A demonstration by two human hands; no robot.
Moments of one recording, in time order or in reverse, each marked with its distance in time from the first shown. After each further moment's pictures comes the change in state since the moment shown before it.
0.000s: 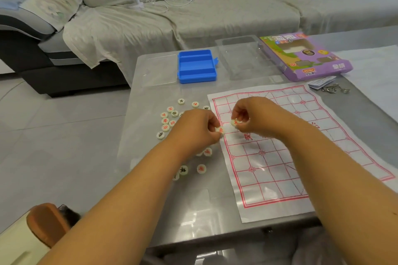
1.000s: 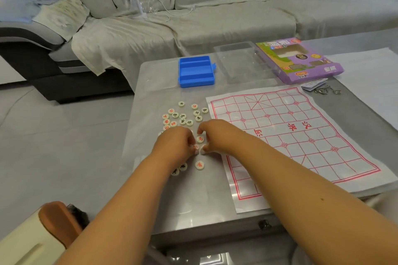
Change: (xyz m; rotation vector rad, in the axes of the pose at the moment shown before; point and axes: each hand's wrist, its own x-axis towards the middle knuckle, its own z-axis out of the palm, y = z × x) left_hand -0.023 -0.037 0.007 0.277 -0.004 -0.173; right_hand 0.005 -0.045 0.055 -0.120 -0.122 -0.082
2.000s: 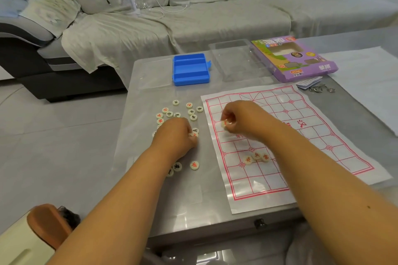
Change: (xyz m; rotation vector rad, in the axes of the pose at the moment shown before) left_hand 0.013 0.017 -0.005 -0.057 0.029 -0.020; right_hand -0.027 0.039 -0.043 0.097 0.142 0.109
